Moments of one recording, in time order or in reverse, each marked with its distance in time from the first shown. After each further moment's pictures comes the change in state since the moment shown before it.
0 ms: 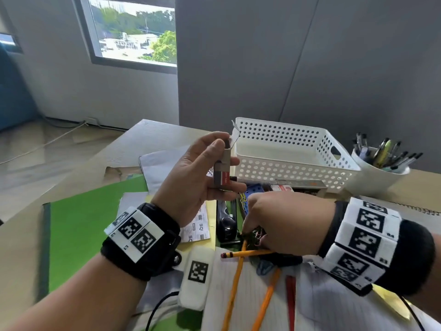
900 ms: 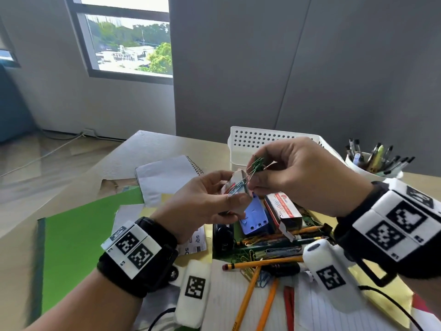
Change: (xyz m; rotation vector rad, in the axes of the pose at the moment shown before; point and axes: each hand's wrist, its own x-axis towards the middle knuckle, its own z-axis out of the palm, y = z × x) left_hand 0.001 -0.012 0.001 0.184 -0.117 -0.206; right_hand -0.022 0.022 -0.045 1.089 0.580 0.047
